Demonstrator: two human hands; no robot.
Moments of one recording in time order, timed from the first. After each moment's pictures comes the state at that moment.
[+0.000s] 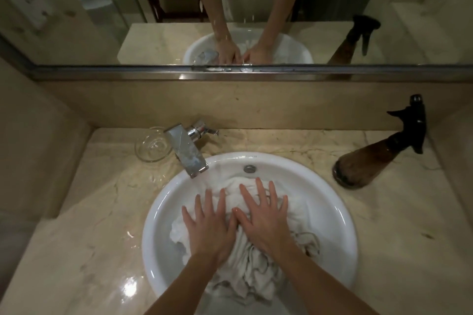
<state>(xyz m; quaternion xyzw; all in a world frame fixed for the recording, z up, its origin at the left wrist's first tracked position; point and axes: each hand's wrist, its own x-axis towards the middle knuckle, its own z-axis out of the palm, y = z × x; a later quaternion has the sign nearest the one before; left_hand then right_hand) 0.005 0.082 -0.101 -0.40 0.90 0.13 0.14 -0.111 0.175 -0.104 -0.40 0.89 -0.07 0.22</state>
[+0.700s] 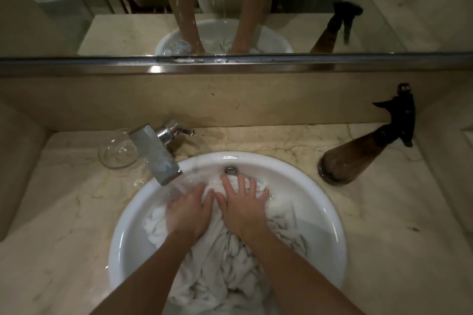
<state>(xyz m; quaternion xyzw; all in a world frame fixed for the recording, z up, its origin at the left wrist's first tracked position) -0.036 0.036 -0.113 -0.41 0.89 0.19 0.09 -0.129 0.137 -0.132 -0.37 0.91 -0.03 0.20</state>
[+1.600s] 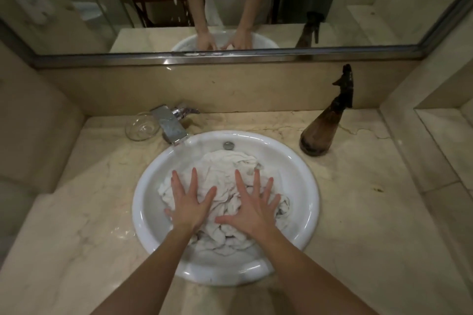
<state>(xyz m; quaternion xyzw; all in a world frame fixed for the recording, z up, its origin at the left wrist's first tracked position) 0.039 0.105 -0.101 -0.49 0.81 0.32 0.03 -0.074 0.237 -0.089 -0.31 0.90 -0.10 0.30</state>
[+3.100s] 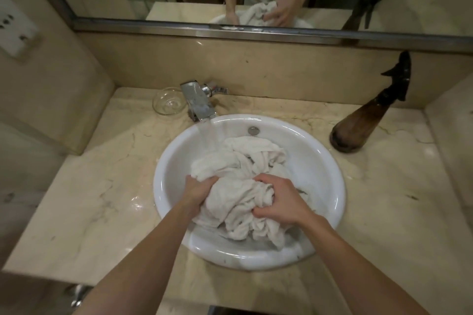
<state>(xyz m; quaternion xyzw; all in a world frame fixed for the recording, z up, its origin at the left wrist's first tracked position) 0.058 0.078 -0.110 -0.62 0.49 0.61 -0.08 -0.096 0.263 -0.051 -0.42 0.75 -0.36 0.36</state>
